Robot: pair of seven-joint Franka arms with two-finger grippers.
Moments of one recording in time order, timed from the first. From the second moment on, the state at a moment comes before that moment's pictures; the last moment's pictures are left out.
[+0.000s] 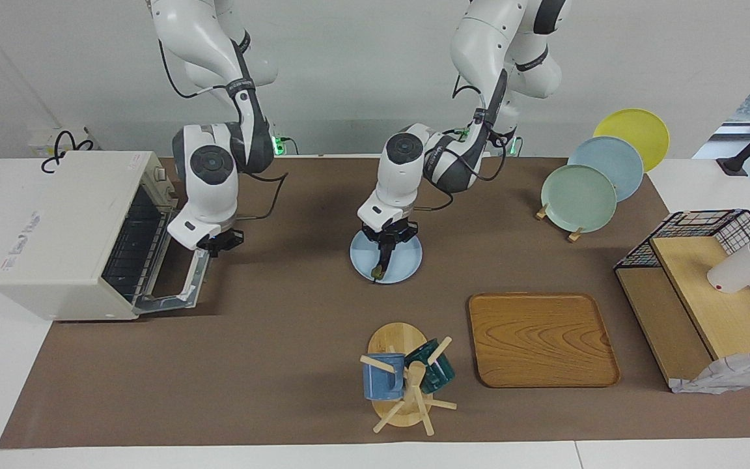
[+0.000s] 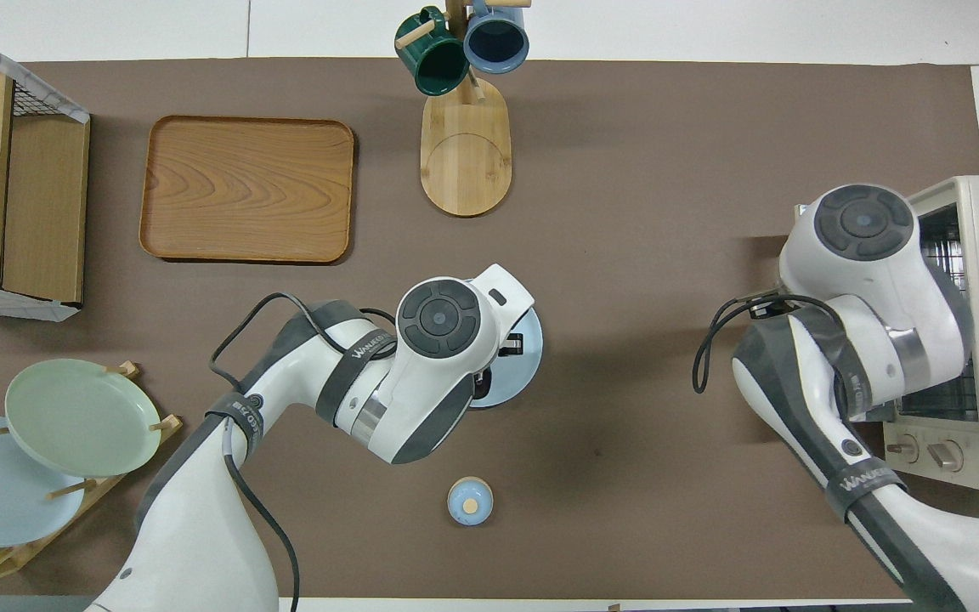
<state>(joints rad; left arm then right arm) -0.70 0.33 -0.04 -1.91 -0.08 2.27 -0.61 0.05 0.12 0.06 -2.04 -0.35 2.00 0.10</state>
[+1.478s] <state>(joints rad) -0.15 0.56 -0.03 -1.56 -0.08 2.19 -0.21 -0.07 0.02 0.06 -1.66 -0.06 1.58 -0.14</state>
